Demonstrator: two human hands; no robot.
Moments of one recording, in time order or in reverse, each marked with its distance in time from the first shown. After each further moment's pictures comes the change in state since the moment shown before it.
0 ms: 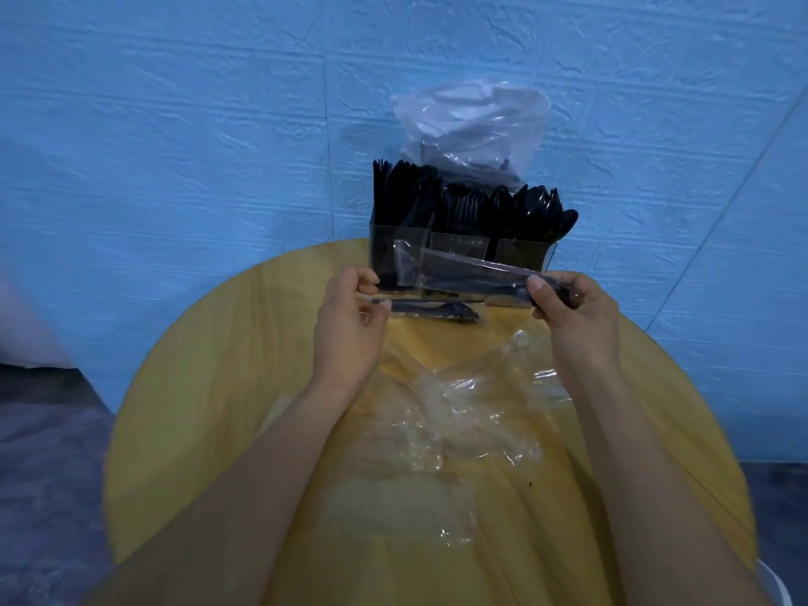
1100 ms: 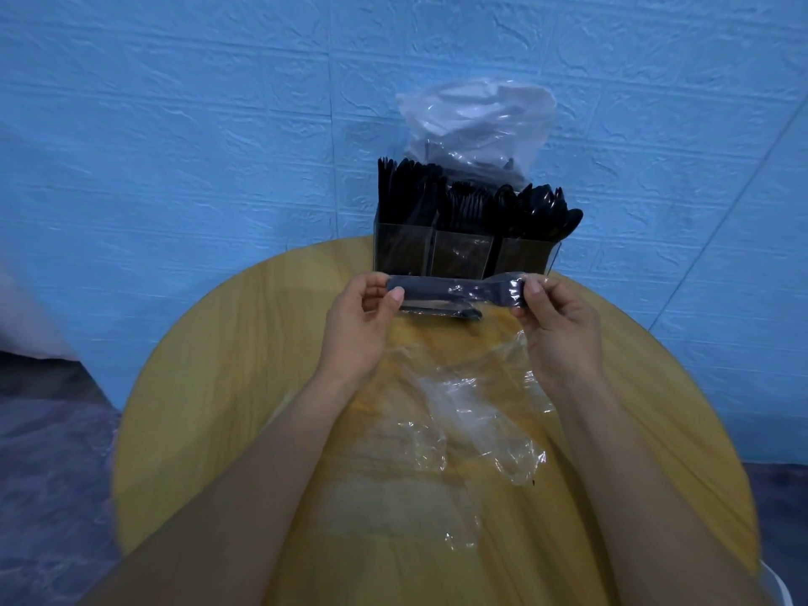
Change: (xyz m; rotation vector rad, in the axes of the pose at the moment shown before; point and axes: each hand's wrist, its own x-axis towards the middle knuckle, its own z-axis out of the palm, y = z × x) left_hand 0.000 0.000 0.005 -0.233 -0.065 -0.135; right_hand -0.010 0.009 0.015 0.316 -0.081 0.089
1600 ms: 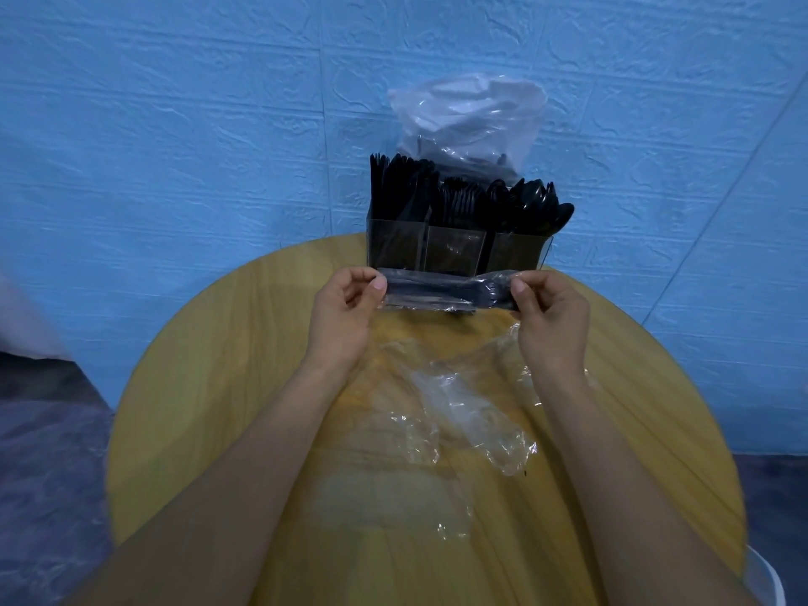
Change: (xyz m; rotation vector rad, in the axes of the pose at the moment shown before) left_hand 0.001 0.004 -0.005 -0.194 0.003 -0.028; right_hand -0.004 0.002 0.003 -0.431 0.123 -0.194
